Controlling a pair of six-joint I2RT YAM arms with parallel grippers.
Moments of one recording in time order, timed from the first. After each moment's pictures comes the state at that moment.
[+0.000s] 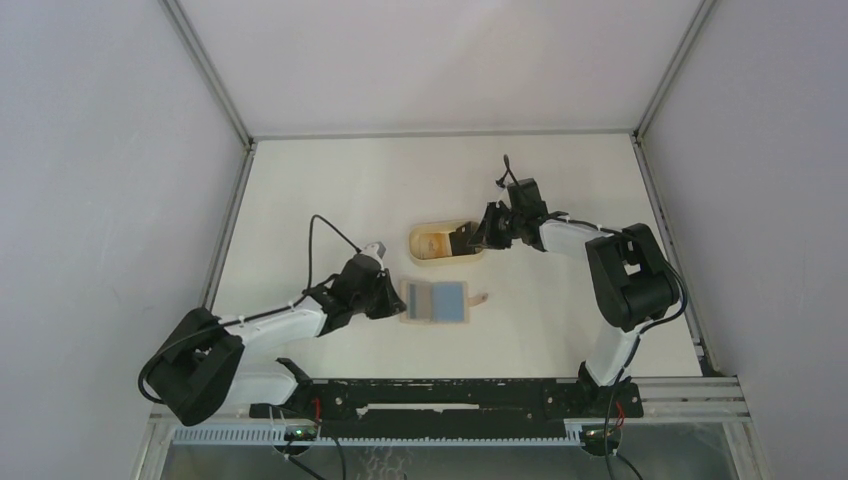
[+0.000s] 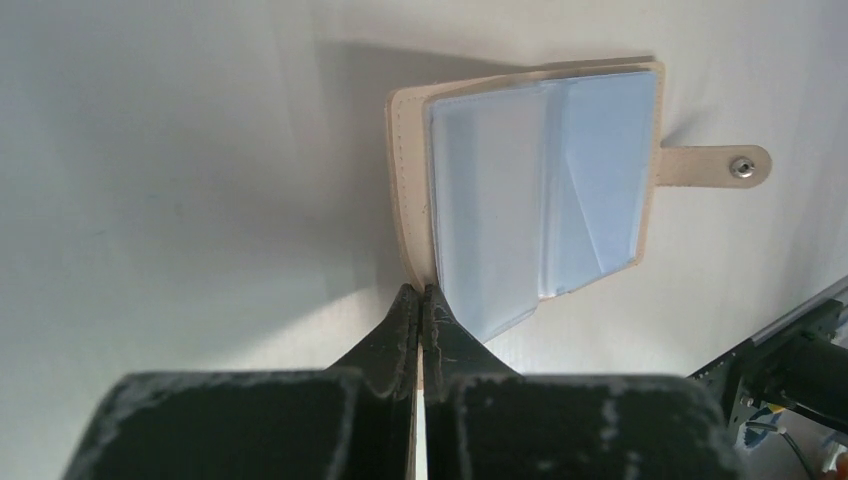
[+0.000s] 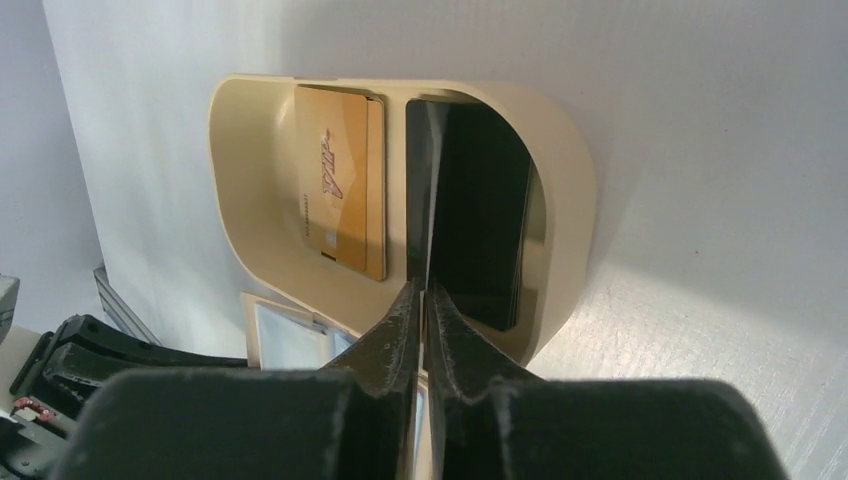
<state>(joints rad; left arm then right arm) -0.69 1.26 0.45 0.01 0.06 -0.78 0.35 1.79 1.00 -0.04 -0.45 0.58</state>
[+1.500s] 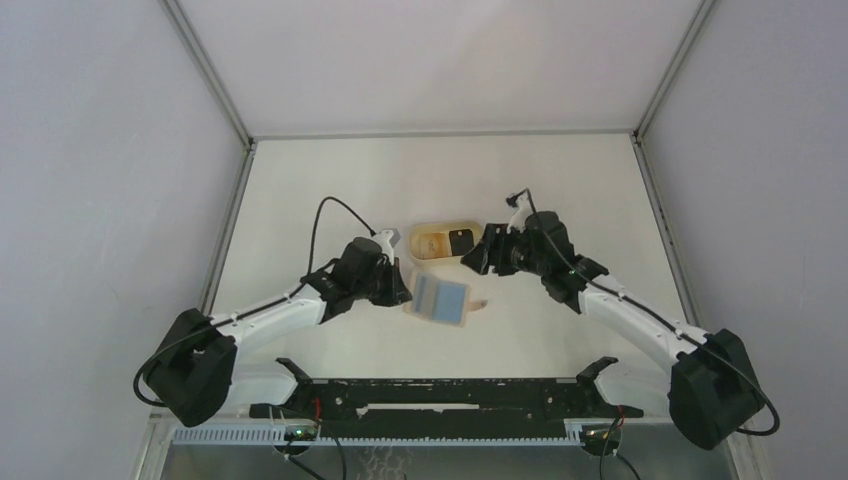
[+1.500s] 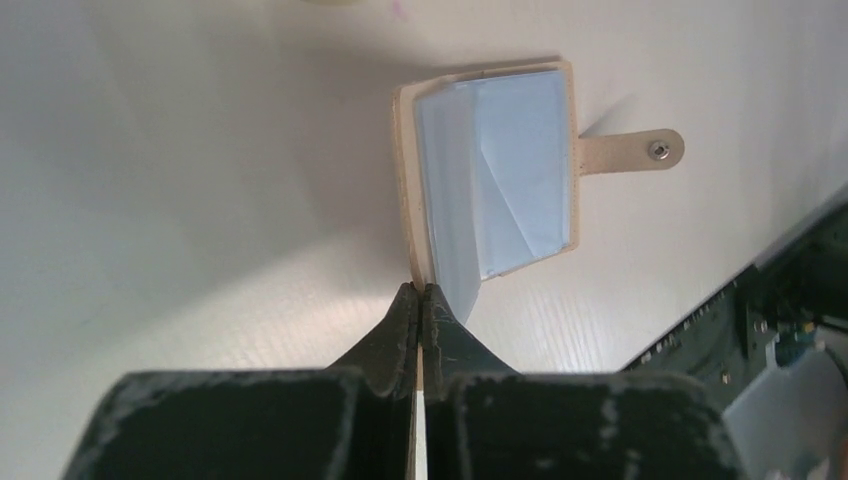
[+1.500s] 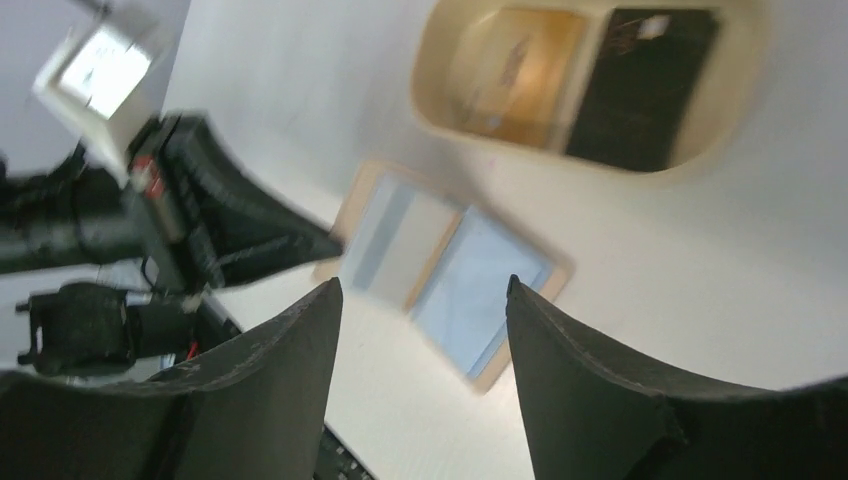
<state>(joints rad) -0.66 1.26 0.59 -0.12 0.22 -0.54 0.49 1.17 0.69 -0.06 -0.33 0.55</state>
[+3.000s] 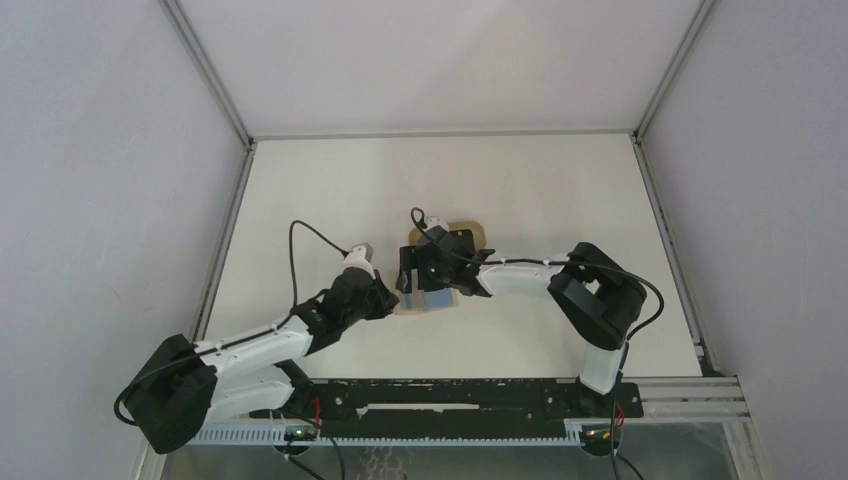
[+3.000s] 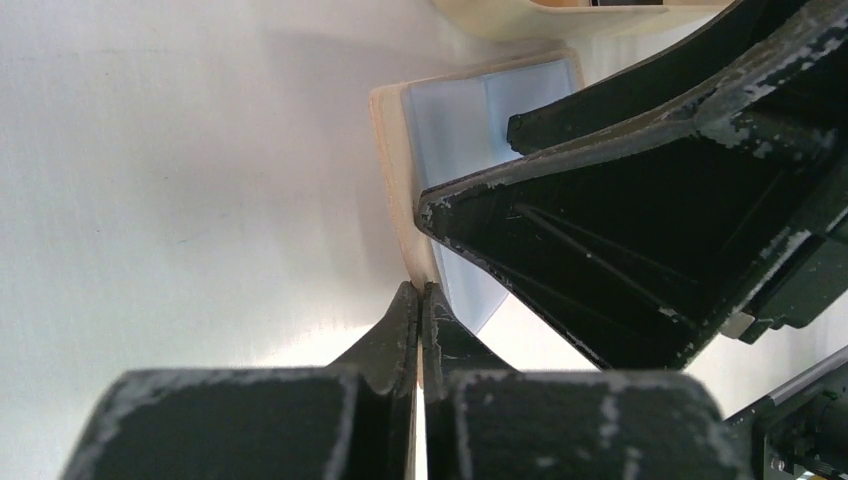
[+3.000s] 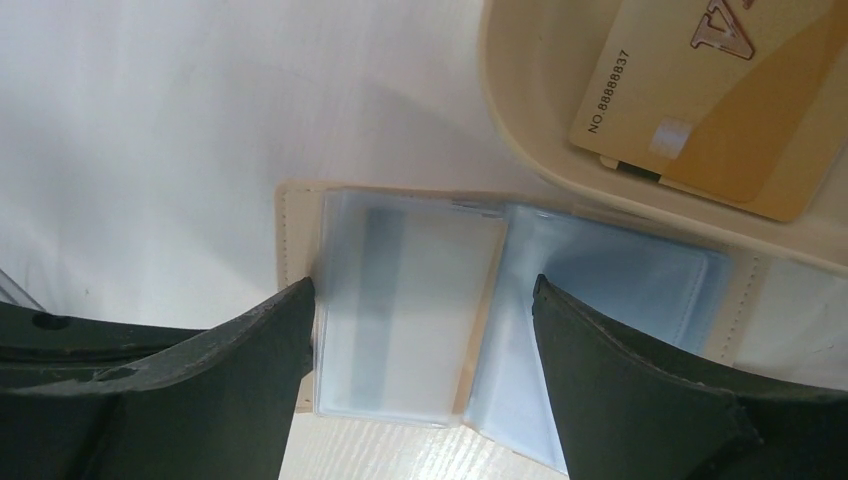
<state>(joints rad) -0.75 1.08 0.35 0.07 -0.16 -0.79 0.90 1.81 1.03 -0.01 0.00 0.68</state>
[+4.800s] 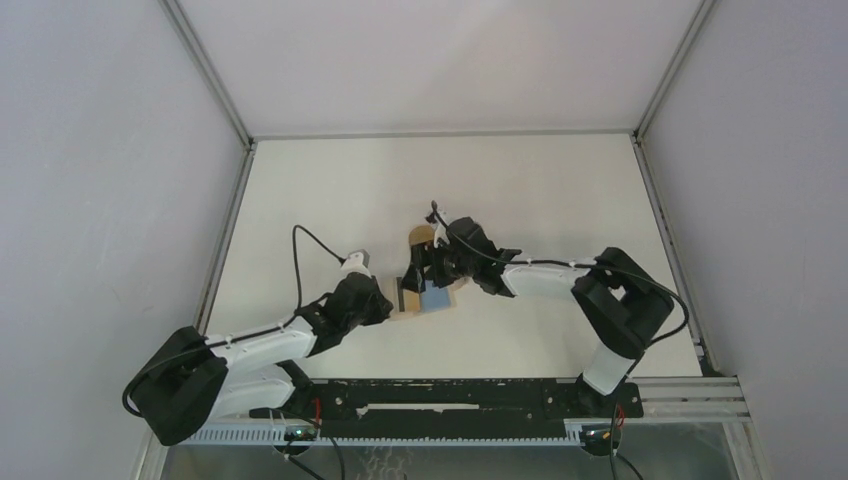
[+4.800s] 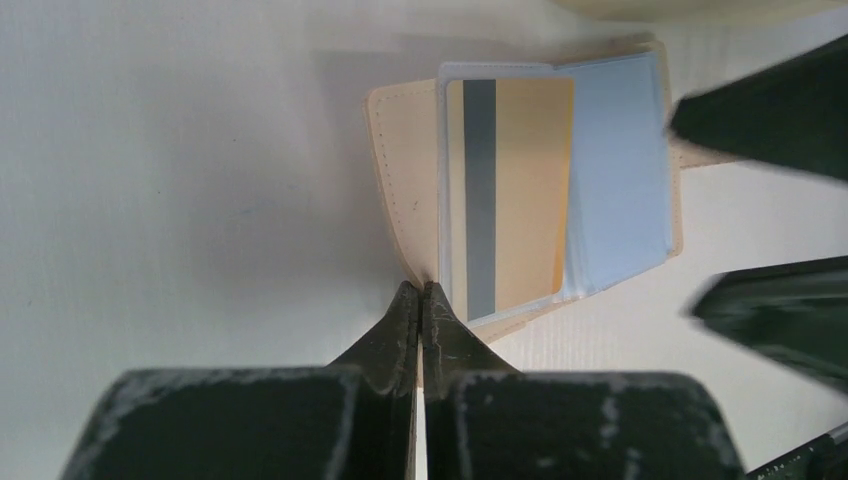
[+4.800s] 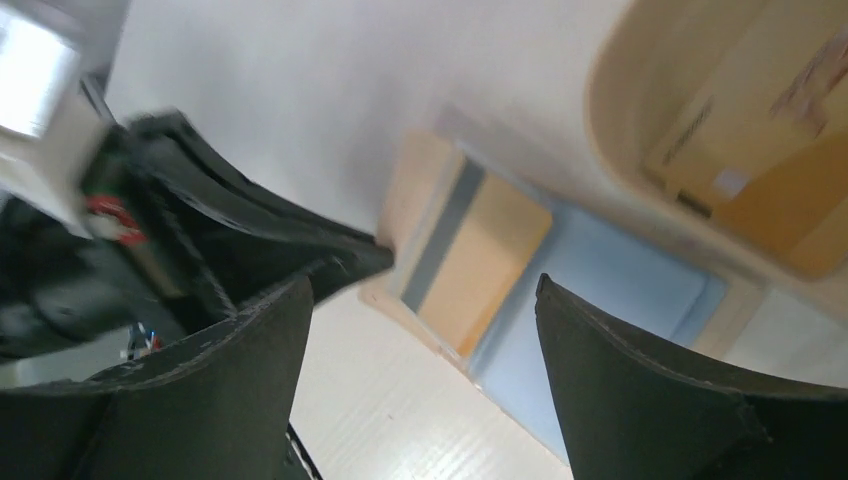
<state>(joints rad) -0.75 1.12 0.31 0.07 -0.21 -0.82 0.80 1.66 0.92 0.16 -0.28 0.51</state>
